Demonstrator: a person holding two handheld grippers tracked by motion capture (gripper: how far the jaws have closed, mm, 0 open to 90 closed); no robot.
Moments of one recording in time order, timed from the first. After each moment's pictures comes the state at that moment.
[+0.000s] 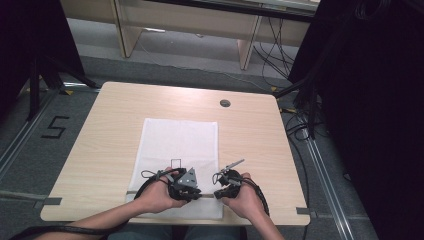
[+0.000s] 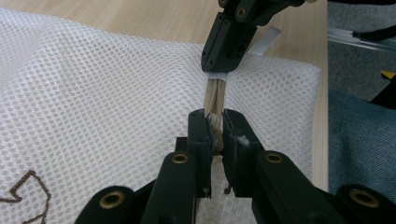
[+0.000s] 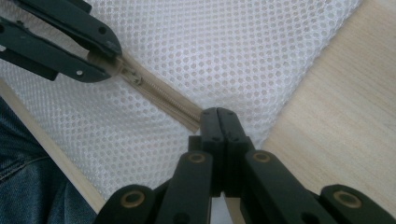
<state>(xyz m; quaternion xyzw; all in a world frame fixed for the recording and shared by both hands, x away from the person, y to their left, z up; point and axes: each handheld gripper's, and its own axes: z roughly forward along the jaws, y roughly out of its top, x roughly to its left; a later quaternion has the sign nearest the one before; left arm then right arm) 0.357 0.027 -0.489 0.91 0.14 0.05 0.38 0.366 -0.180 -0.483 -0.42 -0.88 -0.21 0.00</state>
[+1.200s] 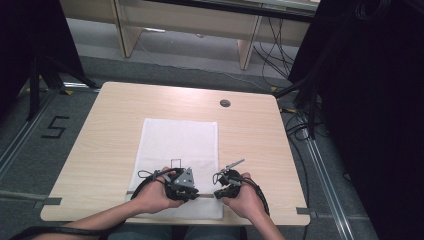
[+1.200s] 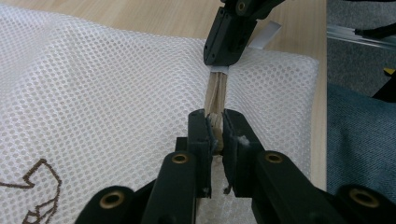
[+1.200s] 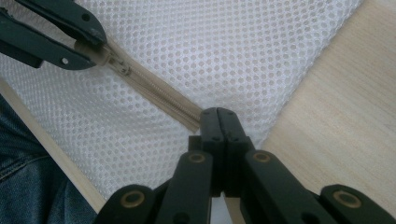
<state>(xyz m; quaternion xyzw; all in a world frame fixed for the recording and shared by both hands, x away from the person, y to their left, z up) 0.354 0.034 -0.486 0.91 0.14 0.05 0.38 0.367 -0.180 -0.484 -0.41 -0.88 -0.22 0.00</state>
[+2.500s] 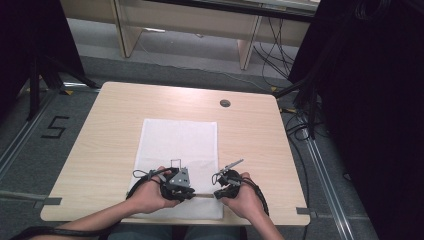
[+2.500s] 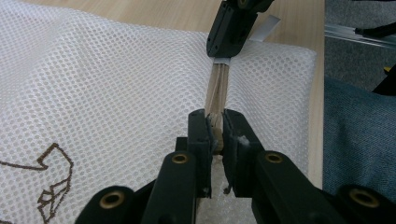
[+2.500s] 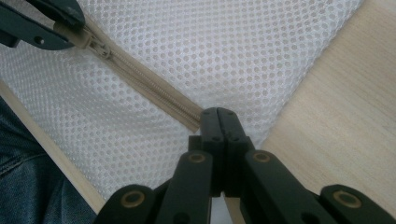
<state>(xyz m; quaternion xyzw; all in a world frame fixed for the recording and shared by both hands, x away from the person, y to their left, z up) 0.353 0.045 -0.484 0.91 0.14 0.05 0.38 0.366 -0.178 -0.483 -0.41 -0.89 -0.21 0.00</state>
